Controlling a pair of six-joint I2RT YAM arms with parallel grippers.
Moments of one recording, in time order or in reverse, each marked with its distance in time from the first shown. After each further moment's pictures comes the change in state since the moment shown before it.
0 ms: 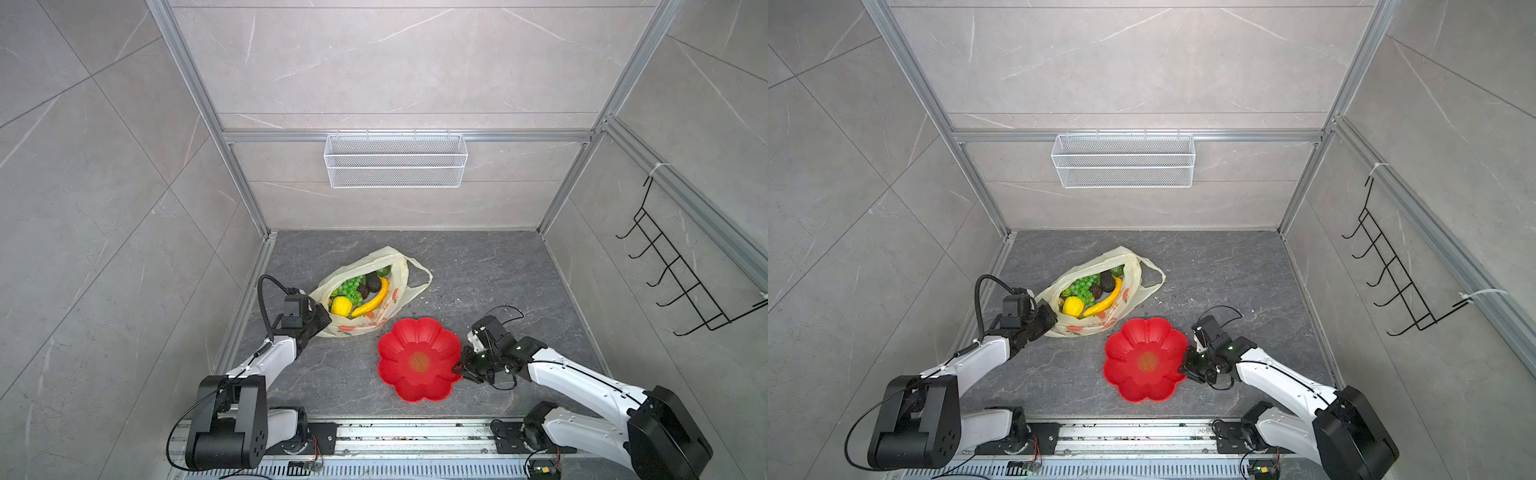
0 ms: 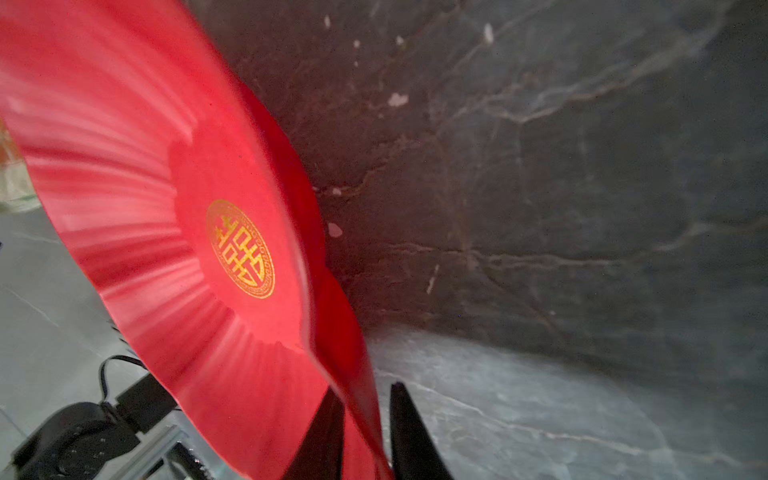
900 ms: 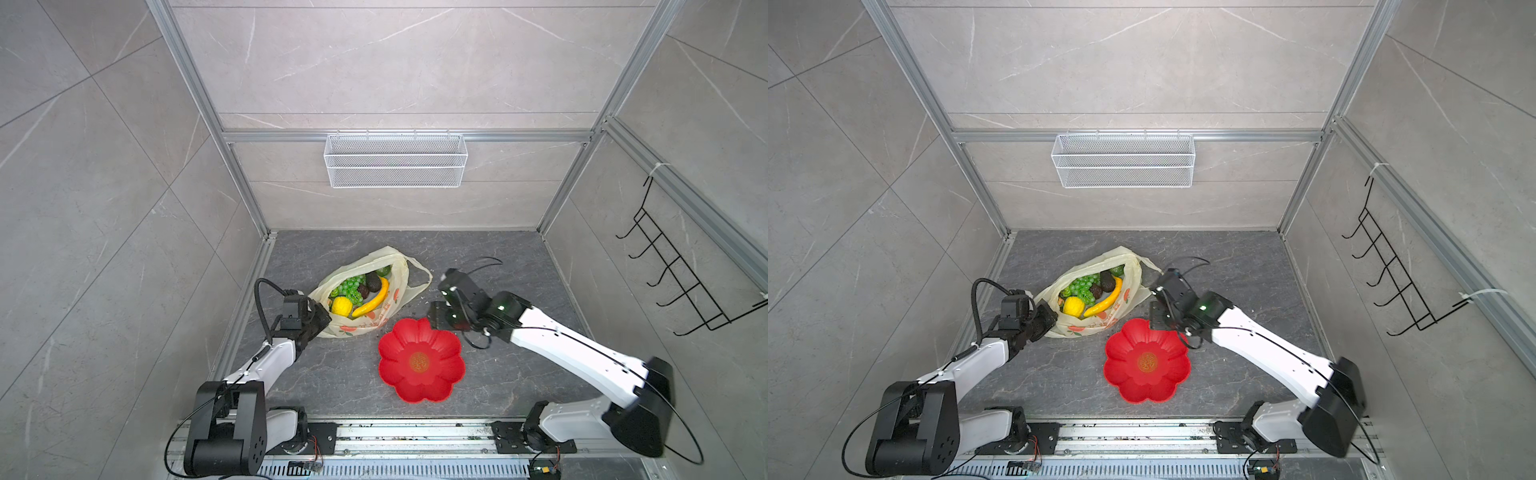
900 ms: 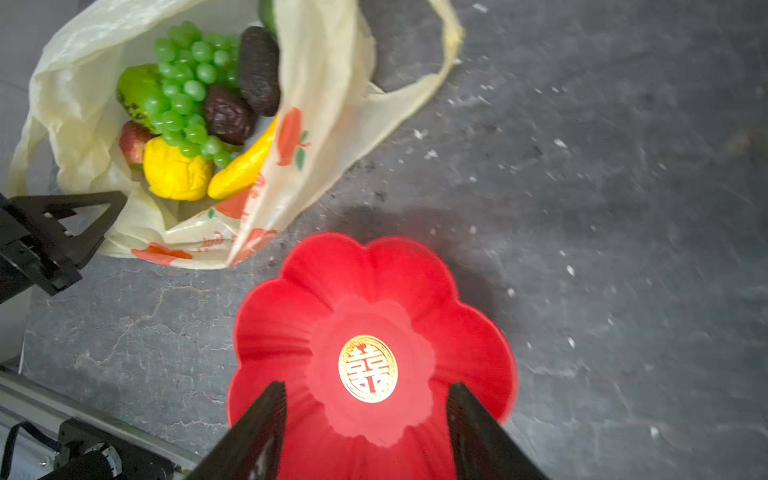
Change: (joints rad) left arm 0.000 -0.036 -0.013 0.003 0.034 -0.084; right arm 0.256 0.325 0.771 -0.245 0.522 -0.291
